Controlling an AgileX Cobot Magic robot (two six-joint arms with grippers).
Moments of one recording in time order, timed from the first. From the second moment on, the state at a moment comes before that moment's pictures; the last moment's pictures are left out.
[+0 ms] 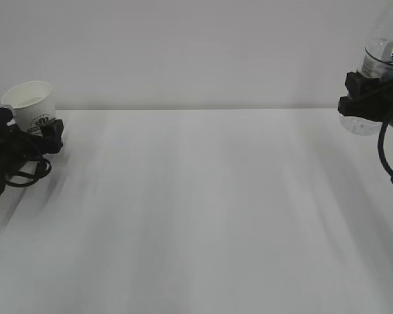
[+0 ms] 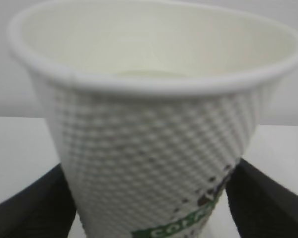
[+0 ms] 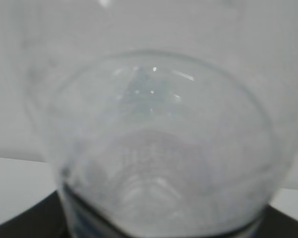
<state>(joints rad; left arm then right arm) 0.02 2.36 -1.02 0.08 -1.12 -0.14 0.08 1.70 -0.66 0.04 -0.83 -0.12</state>
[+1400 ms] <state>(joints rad) 0.02 1.87 -0.50 0.10 -1.14 -0.10 0.08 1.70 -0.66 -0.01 -0.83 -0.12</state>
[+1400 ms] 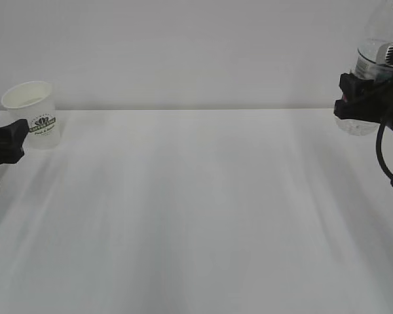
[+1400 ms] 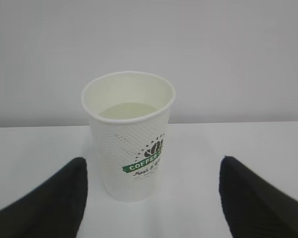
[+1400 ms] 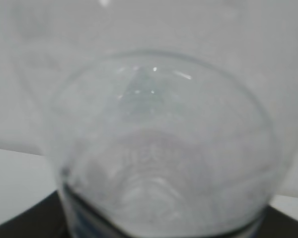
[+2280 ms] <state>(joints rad) 0.02 1.87 -0.50 0.12 -1.14 -0.10 0.08 1.87 -0.68 -0.02 -1.00 -0.12</state>
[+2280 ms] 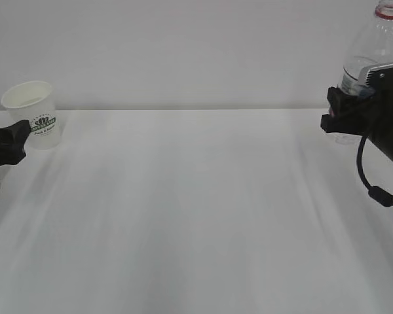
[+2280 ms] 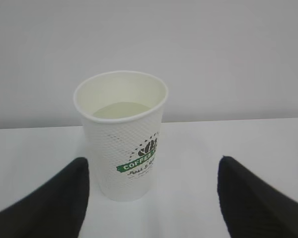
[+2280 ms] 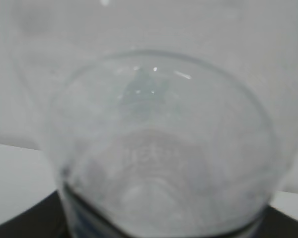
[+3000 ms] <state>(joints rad) 0.02 1.87 -0.50 0.13 -1.14 -0.10 0.08 2.07 -0.94 0.02 -0.98 -0.12</state>
